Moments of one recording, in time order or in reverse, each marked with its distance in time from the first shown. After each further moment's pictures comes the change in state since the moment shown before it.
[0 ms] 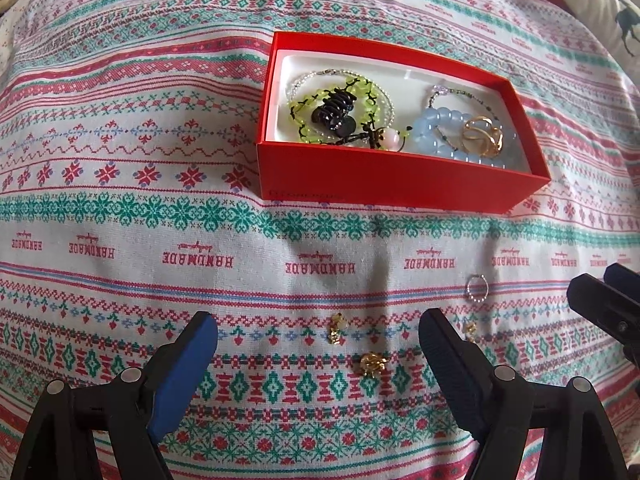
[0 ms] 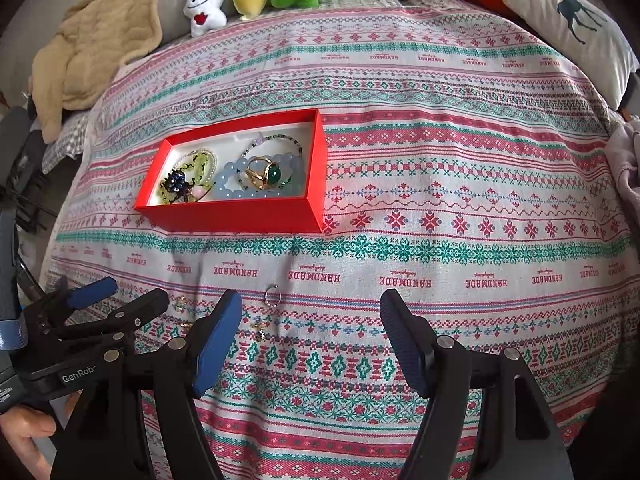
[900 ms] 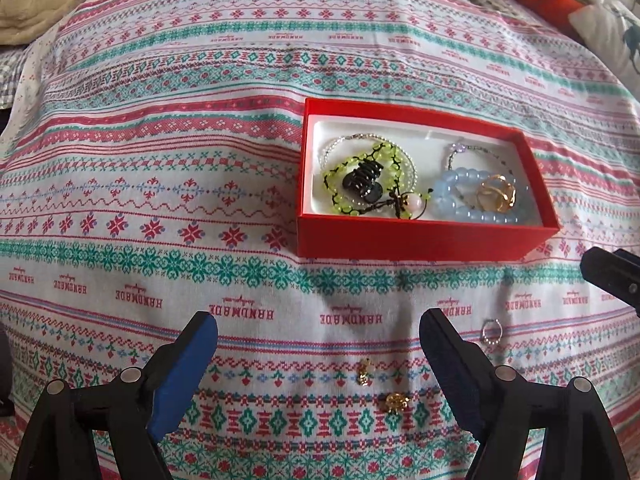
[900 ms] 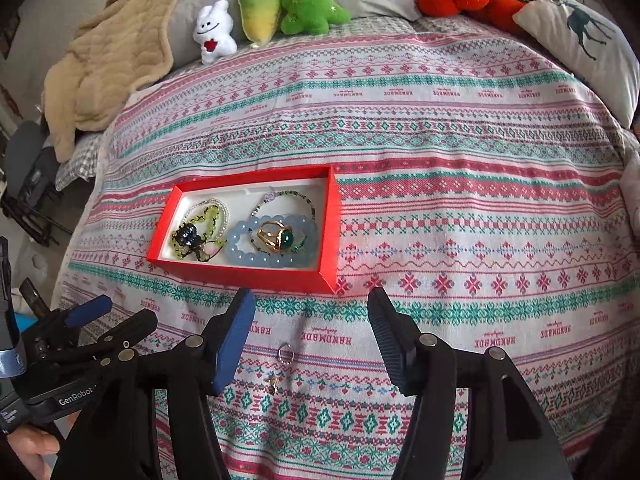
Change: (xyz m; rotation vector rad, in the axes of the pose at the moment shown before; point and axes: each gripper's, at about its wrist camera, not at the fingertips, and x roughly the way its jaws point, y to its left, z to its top) left arm -0.020 0.002 0.012 0.008 -0.113 0.099; right arm -0.002 -0.004 0.032 0.010 -0.074 0.057
